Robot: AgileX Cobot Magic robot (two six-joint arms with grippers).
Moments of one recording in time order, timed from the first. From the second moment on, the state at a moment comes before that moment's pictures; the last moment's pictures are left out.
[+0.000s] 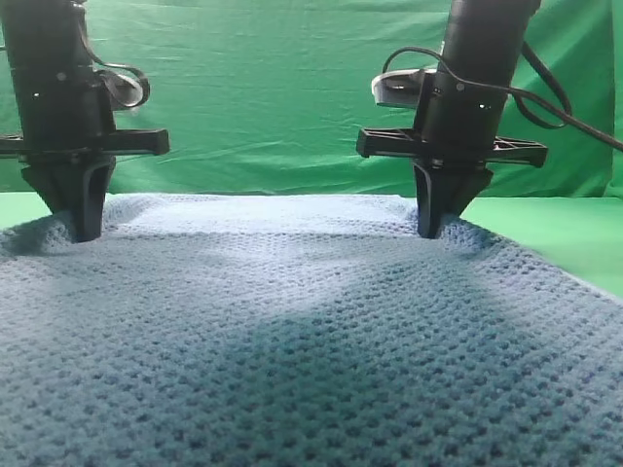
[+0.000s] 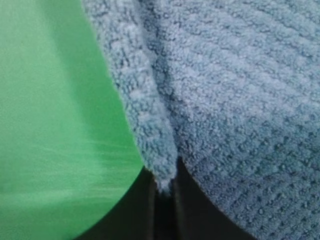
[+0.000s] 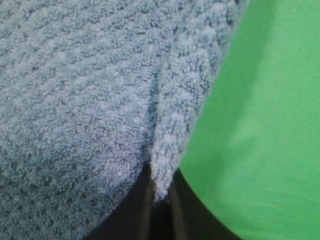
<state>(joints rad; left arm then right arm) -0.32 2.10 -1.46 -0.05 0.87 -0.12 0.39 2.13 -1.51 0.03 0.78 0.04</state>
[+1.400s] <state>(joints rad) -0.30 1.80 -2.09 -0.01 0.94 0.03 0.39 1.95 -2.28 -0.16 0.99 0.06</state>
